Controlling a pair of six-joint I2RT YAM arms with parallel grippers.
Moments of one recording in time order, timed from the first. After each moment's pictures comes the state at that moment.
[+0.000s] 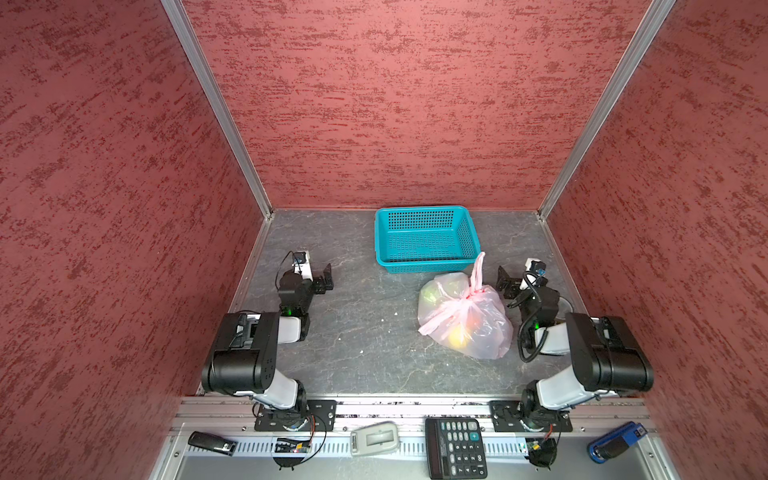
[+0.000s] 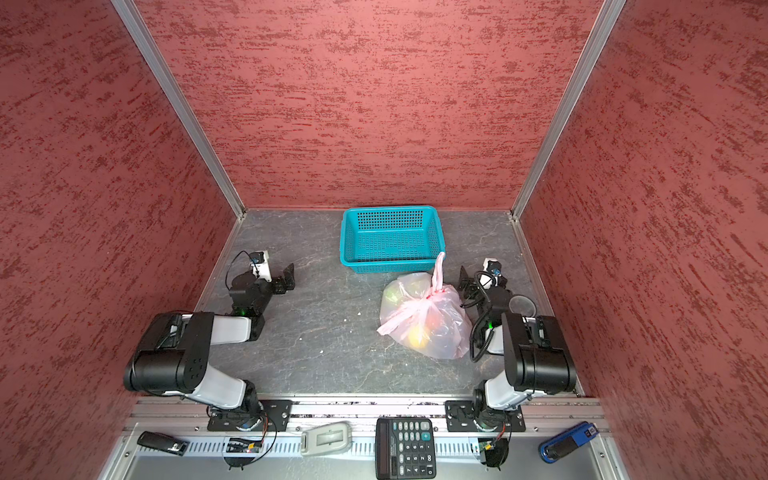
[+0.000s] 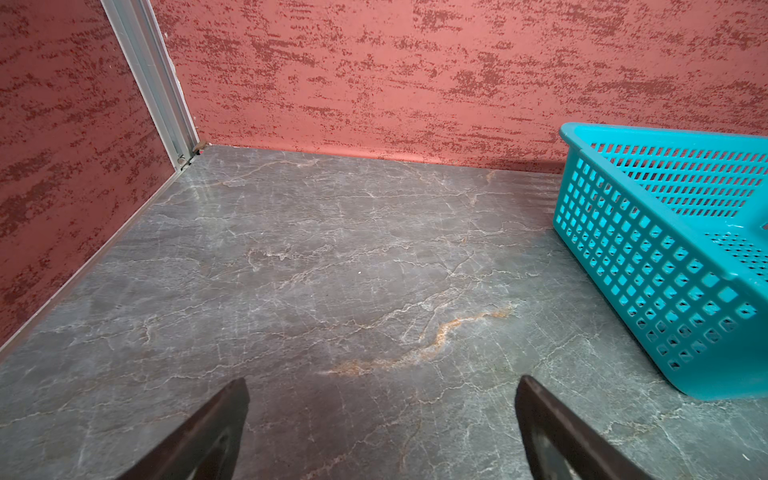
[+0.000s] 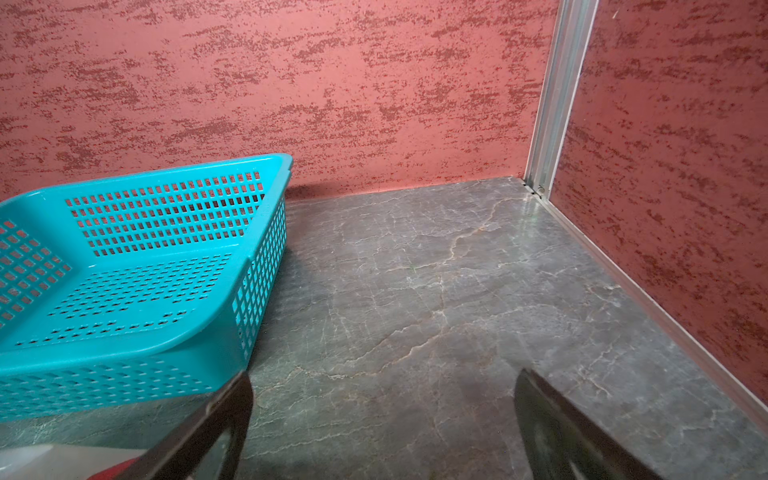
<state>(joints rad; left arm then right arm) 0.03 1.53 0.37 0.89 0.07 -0.09 -0.12 1.54 0.26 1.17 -0.09 0.11</state>
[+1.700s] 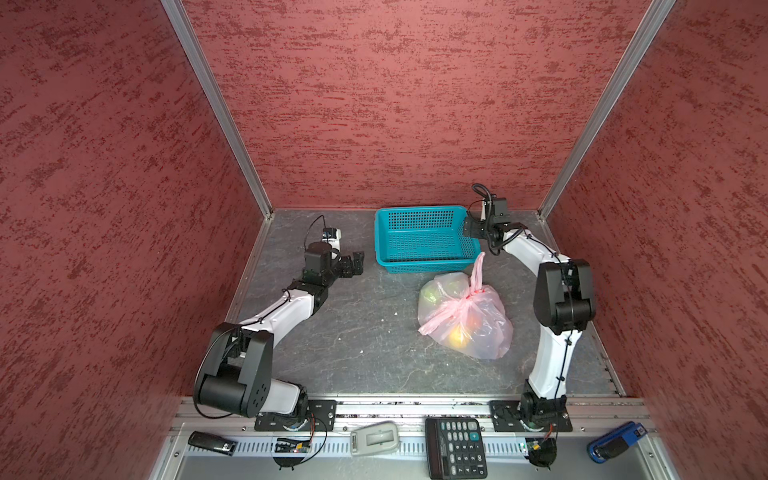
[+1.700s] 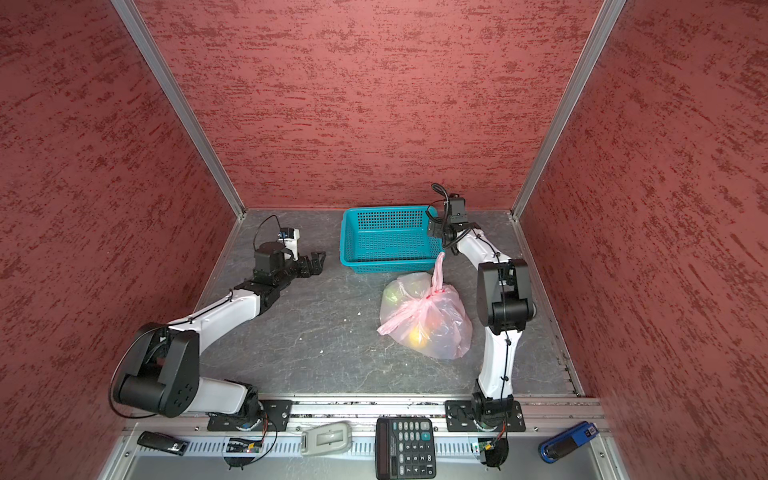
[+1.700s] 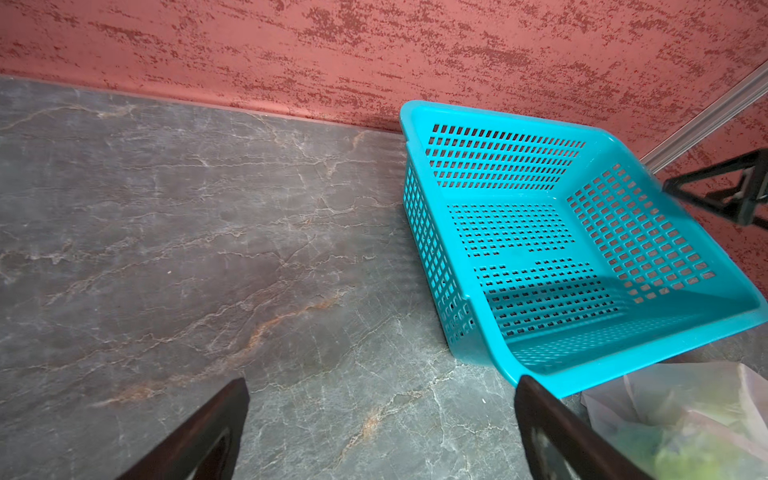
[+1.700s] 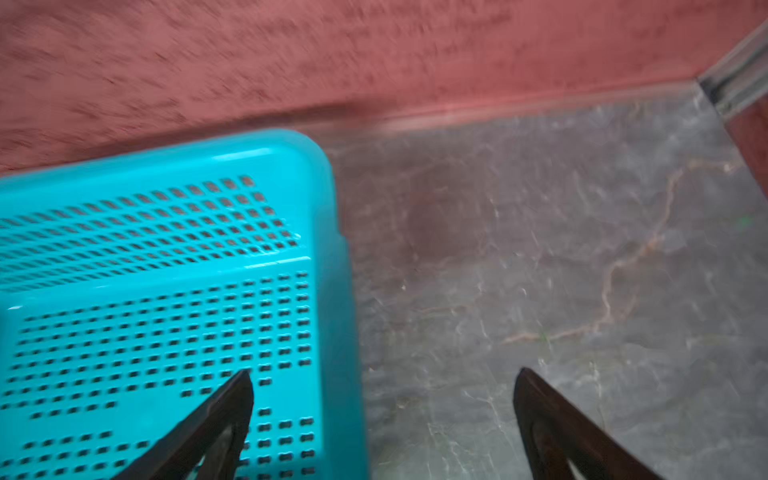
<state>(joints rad) -0.21 1.42 0.75 0.20 0.11 -0.28 0.10 2.04 1.58 -0.31 0.11 0.24</state>
